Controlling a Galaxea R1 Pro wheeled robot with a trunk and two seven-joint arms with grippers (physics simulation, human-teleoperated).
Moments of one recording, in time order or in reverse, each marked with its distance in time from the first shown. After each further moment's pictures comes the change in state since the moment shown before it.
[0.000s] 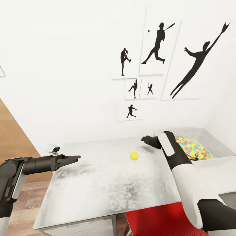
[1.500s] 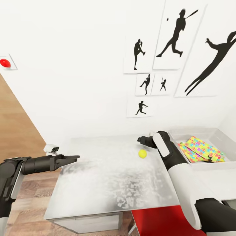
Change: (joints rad) left arm 0.000 0.011 0.002 0.000 0.003 0.000 0.000; right arm -0.005 0.020 0.084 0.002 0.012 -0.005 -0.003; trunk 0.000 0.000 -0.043
